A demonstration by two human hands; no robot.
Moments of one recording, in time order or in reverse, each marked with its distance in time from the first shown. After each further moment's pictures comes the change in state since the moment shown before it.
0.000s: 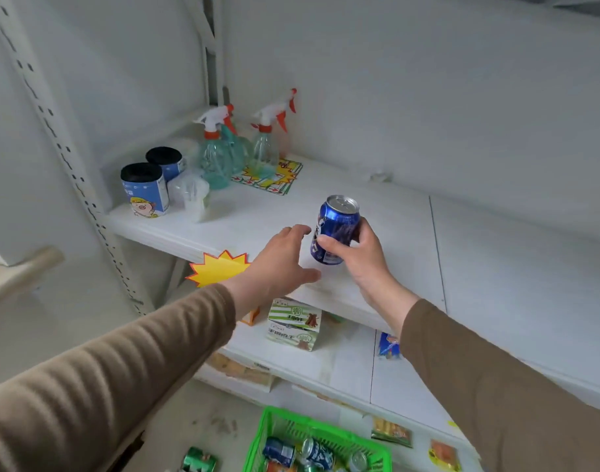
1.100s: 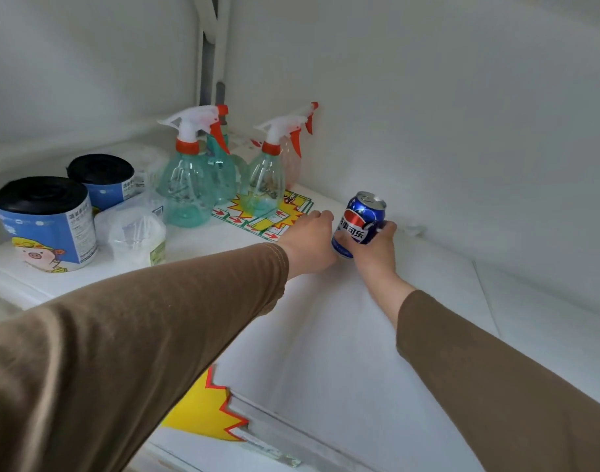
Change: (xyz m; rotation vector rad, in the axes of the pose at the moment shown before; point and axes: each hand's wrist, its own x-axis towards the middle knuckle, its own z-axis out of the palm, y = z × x) left_hand 0.268 -0.068 0.015 0.161 0.134 0.076; right_hand 0.268 0.074 0.039 -0.222 0.214 -0.016
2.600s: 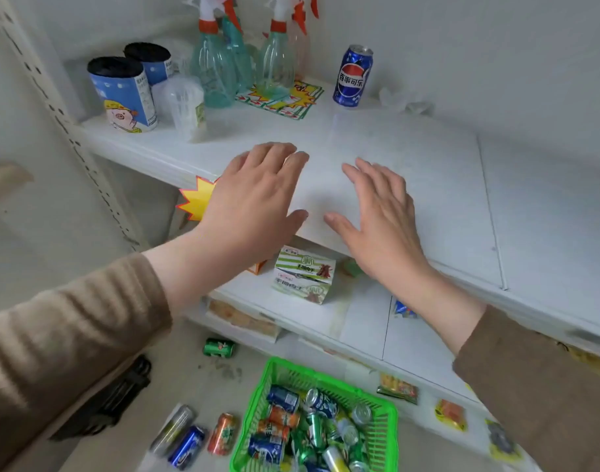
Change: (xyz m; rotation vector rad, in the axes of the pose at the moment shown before) left_hand -0.292 0.045 -0.053 0.485 0.201 0.175; right_hand -0.280 -0.013 -0.094 -0.703 -0.182 -0.571
